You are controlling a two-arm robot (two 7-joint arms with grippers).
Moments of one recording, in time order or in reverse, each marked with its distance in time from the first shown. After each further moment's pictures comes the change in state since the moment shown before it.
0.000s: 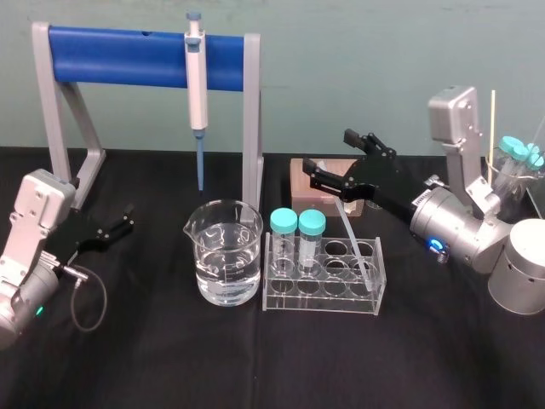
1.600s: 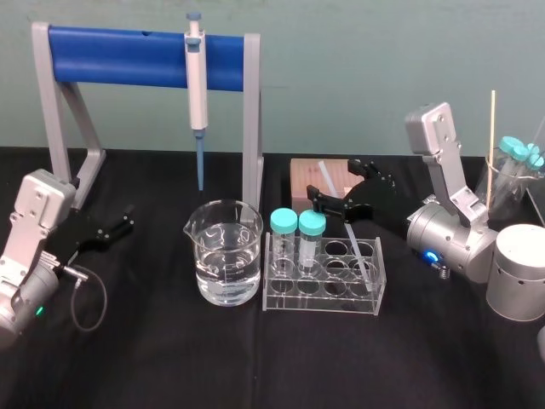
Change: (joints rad) left arm 0.000 0.000 0.000 0.000 0.000 0.000 0.000; right arm -0.013 -0.044 0.036 0.026 -0.101 0.153 -0.017
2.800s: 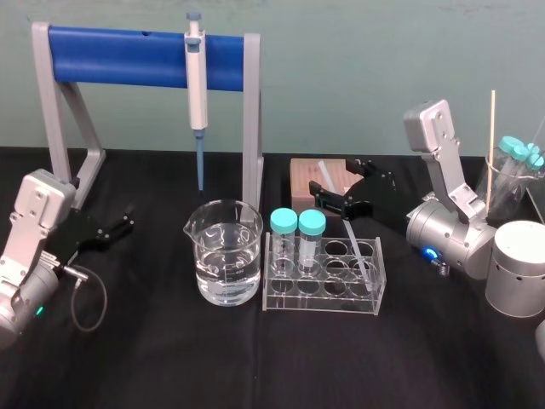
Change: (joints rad) left arm 0.000 0.000 0.000 0.000 0.000 0.000 0.000; right arm 0.011 -0.010 0.006 0.015 -0.018 0.001 0.003
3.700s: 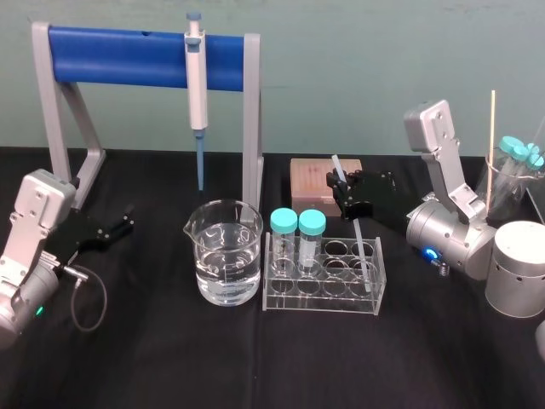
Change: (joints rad) left arm 0.000 0.000 0.000 0.000 0.000 0.000 0.000; right arm -0.001 0.000 0.000 -0.001 0.002 0.000 0.001
